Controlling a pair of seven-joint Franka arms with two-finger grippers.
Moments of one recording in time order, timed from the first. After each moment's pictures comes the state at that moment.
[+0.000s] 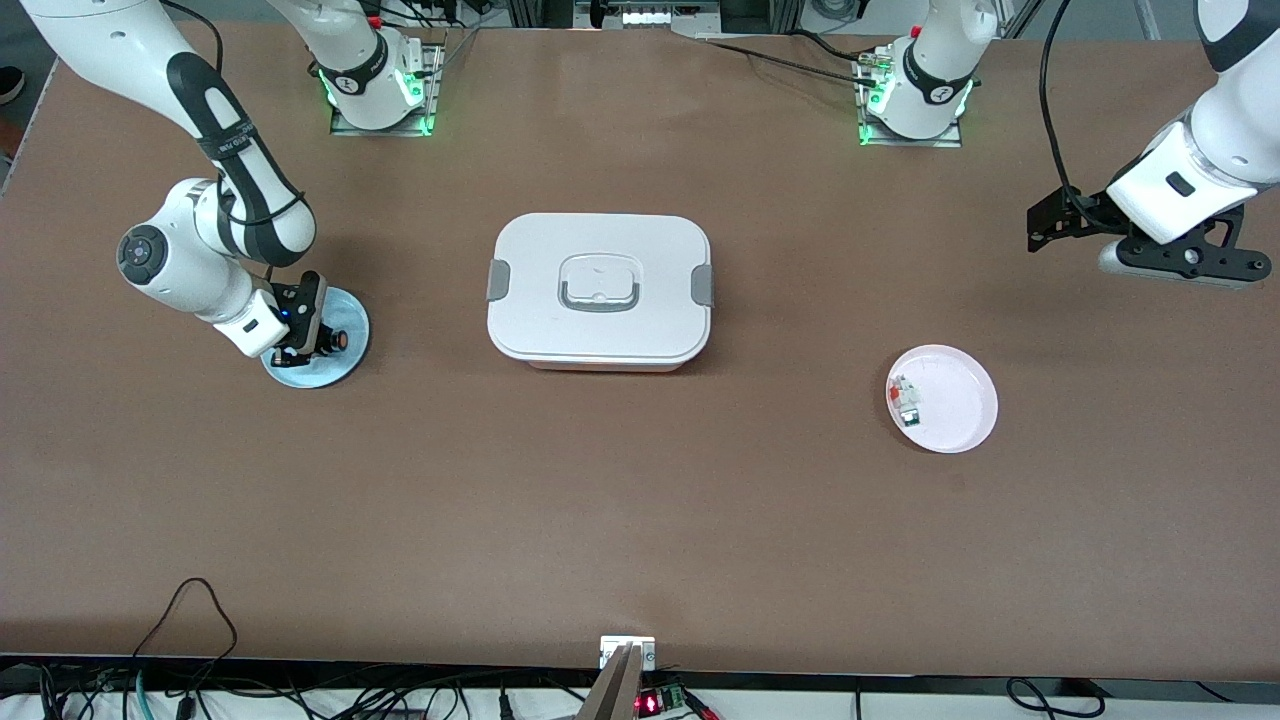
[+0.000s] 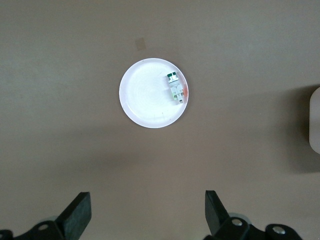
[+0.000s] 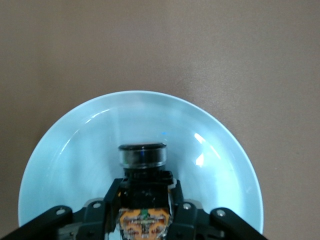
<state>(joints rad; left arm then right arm) -0.03 -0.04 -0.04 -1.75 0.01 1.63 0.05 -0.16 0.37 0.09 -2.31 0.13 2.63 -1.70</state>
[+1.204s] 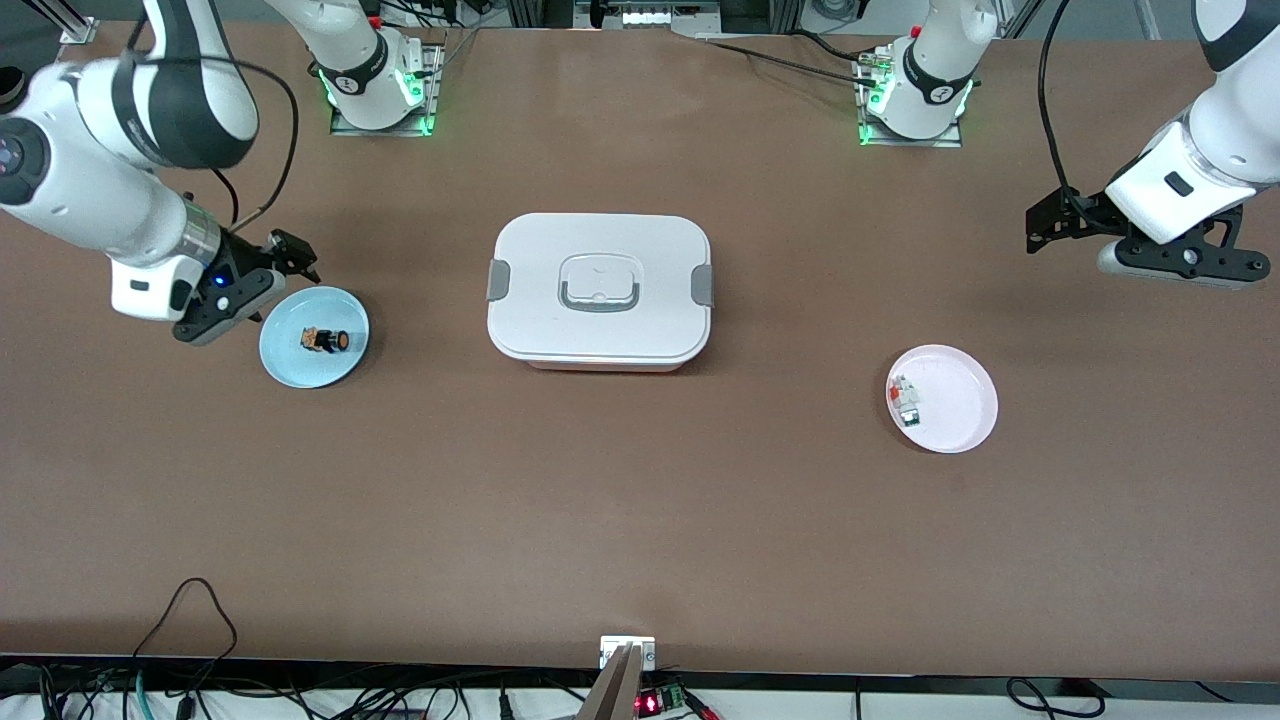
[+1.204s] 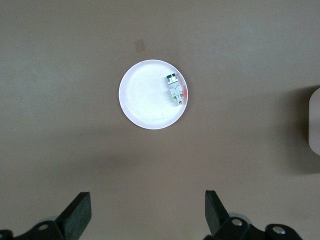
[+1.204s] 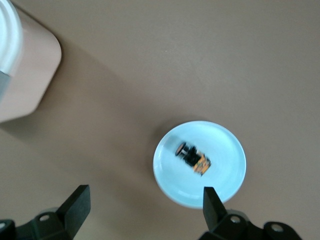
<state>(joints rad) -0.03 -0.04 -0.05 -1.75 0.01 1.63 0.05 -0.02 0.01 0.11 -2.01 0.06 1.93 -0.48</state>
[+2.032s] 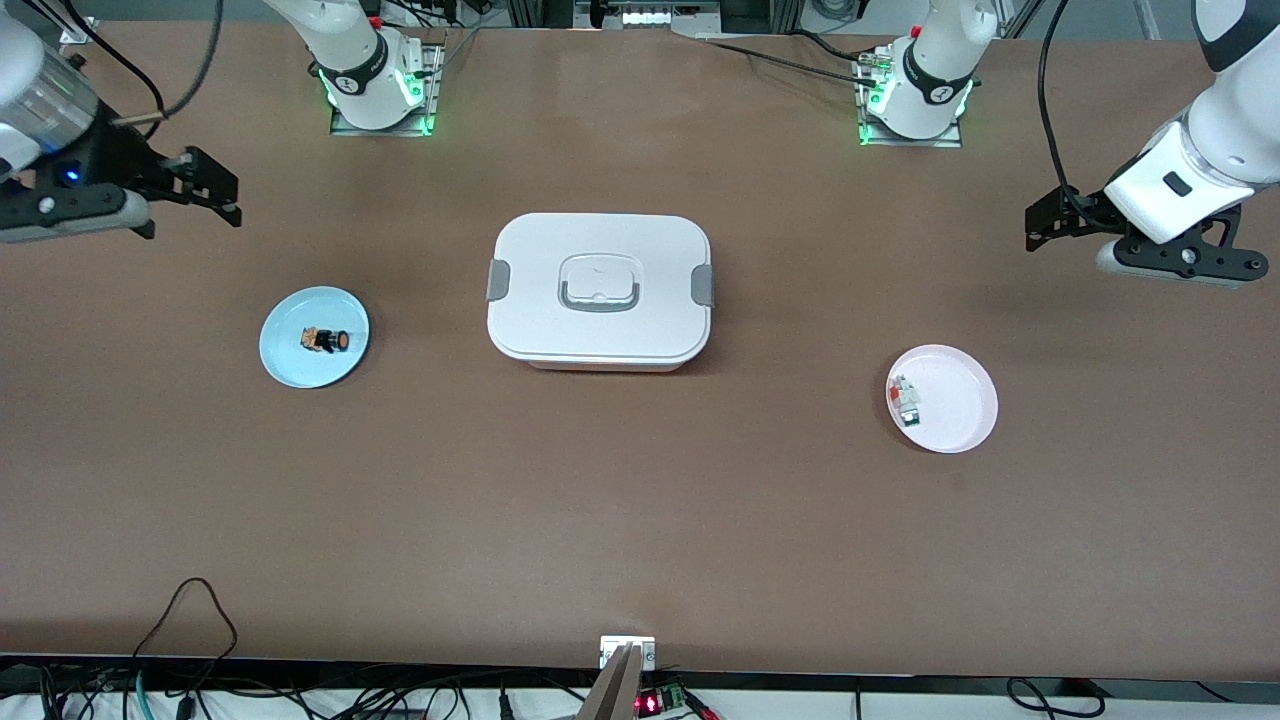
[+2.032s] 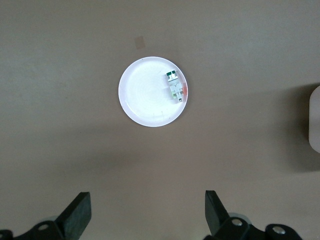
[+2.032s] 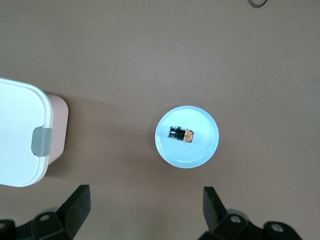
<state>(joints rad) -0.03 -0.04 -0.05 -1.75 0.01 1.62 0.05 0.04 -0.12 0.05 -1.75 0.01 1.67 -0.07</state>
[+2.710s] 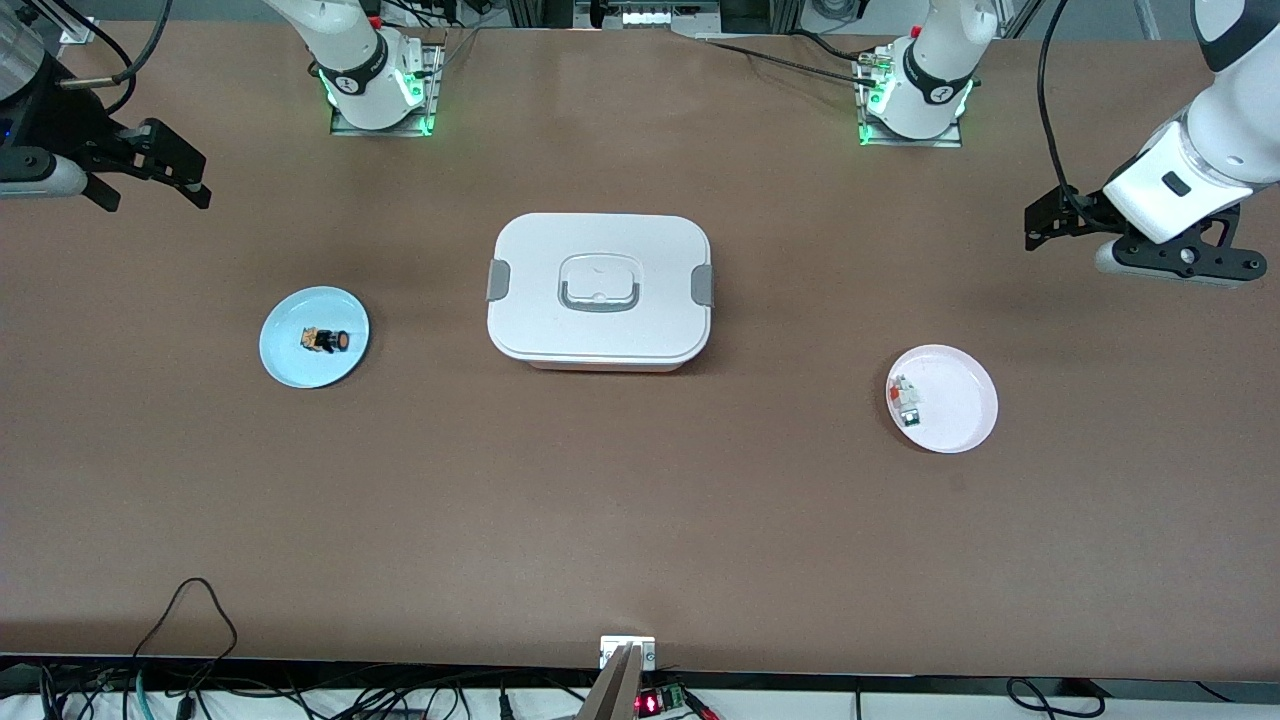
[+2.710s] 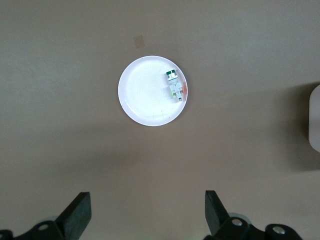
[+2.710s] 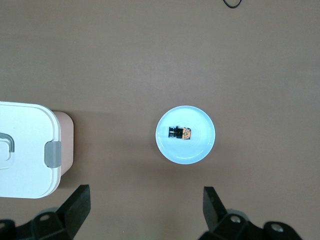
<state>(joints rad) -0.03 -0.04 -0.05 -1.75 0.01 1.62 0.05 0.04 -0.12 0.05 -1.68 0.01 1.60 0.06</state>
